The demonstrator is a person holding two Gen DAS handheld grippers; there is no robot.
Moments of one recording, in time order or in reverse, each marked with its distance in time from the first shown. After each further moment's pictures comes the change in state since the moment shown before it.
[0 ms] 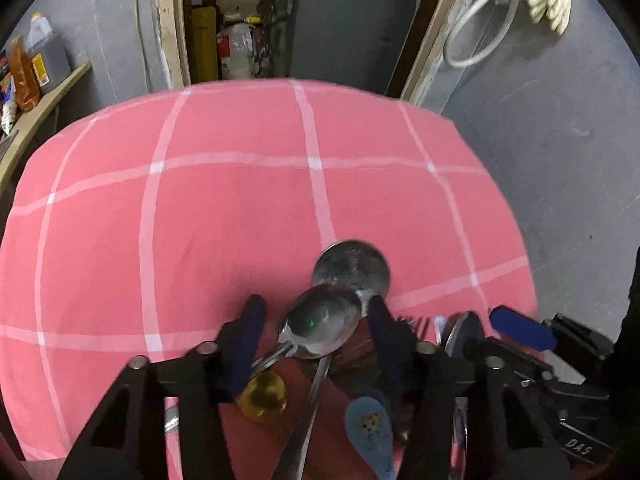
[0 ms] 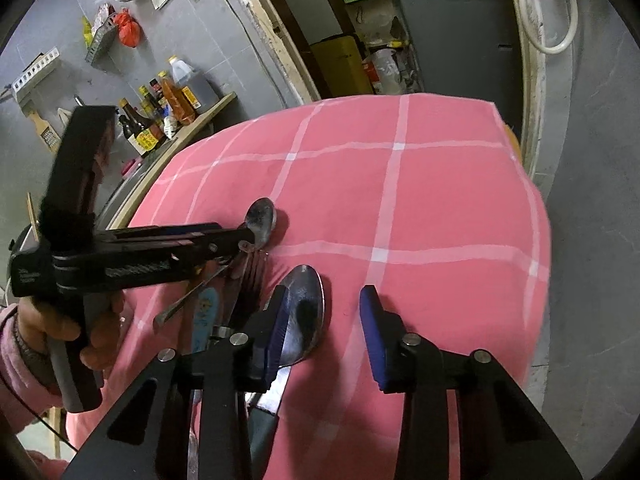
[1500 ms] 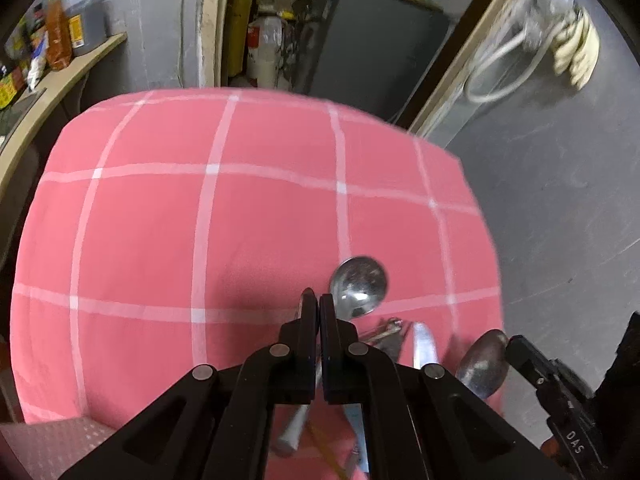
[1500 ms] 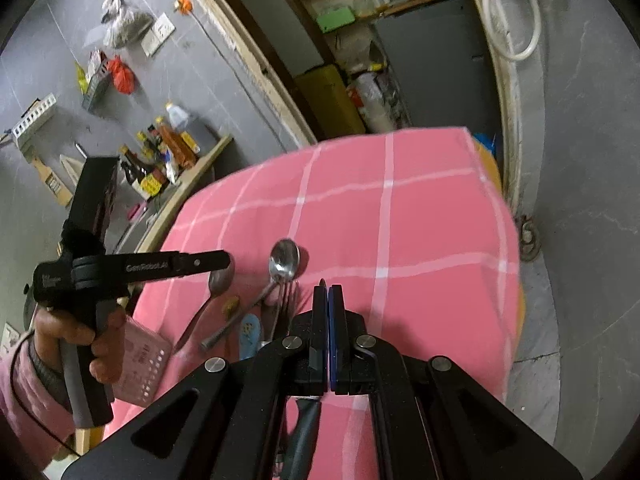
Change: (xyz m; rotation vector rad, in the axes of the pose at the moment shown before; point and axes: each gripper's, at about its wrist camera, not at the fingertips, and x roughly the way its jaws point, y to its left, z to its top) left arm -0.050 0.026 0.006 -0.177 -0.029 -0.064; right arm -0.055 0.008 0.000 0.106 -0.131 -0.013
